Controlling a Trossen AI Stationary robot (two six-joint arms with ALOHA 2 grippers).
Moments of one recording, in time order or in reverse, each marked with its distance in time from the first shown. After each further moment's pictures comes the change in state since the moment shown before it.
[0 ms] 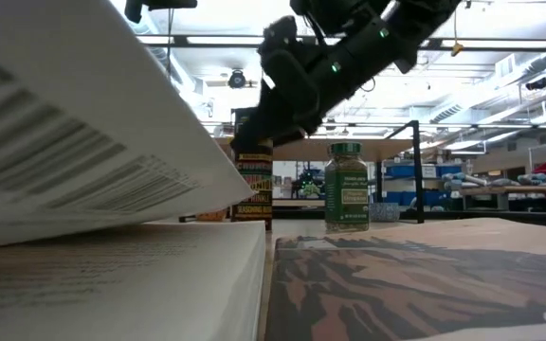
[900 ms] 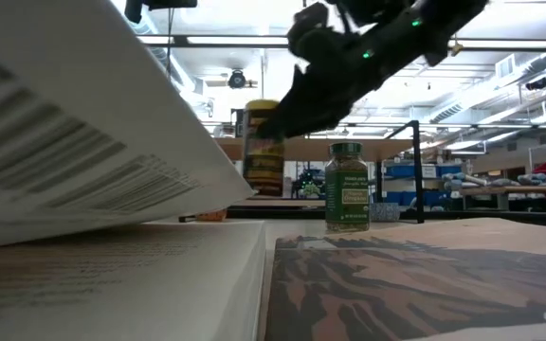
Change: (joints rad) left arm 0.000 0.000 0.000 0.001 0.000 -0.016; right arm 0.004 -0.112 -0.132 0.035 -0.016 0.036
